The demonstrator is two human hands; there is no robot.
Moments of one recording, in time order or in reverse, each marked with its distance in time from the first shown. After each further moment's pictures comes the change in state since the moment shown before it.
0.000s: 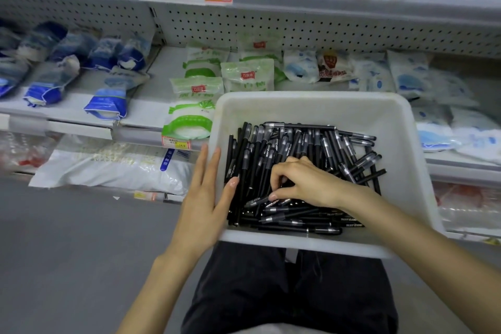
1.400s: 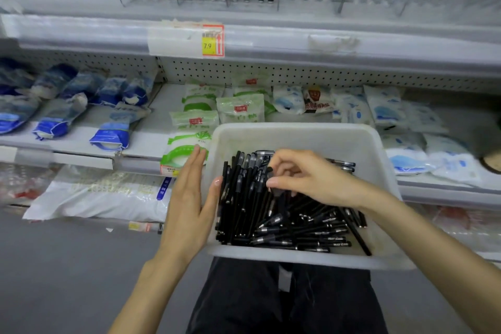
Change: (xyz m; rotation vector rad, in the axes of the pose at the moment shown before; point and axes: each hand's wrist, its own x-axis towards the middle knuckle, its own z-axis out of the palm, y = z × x) left_hand 0.014 0.022 -0.024 0.009 0.210 0.149; right_hand -0.042 -0.045 -0.059 0.364 0.211 -0.147
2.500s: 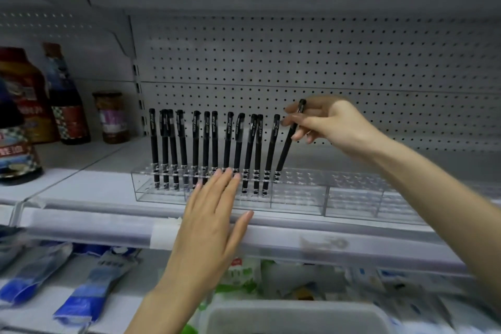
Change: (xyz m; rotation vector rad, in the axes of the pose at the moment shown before) left_hand 0.201 0.109 -0.047 0.374 0.225 0.524; right_hand 0.094 -0.169 -0.232 0.005 0.622 -0.282
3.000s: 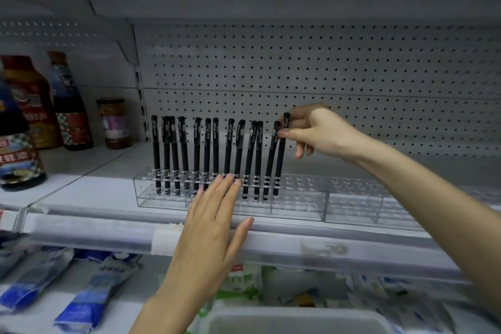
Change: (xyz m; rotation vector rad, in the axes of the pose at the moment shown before) left_hand 0.000 -0.002 0.001 0.009 -0.020 -0.005; right_hand 0.012 -0.002 0.009 -0.307 -0.108 0.032
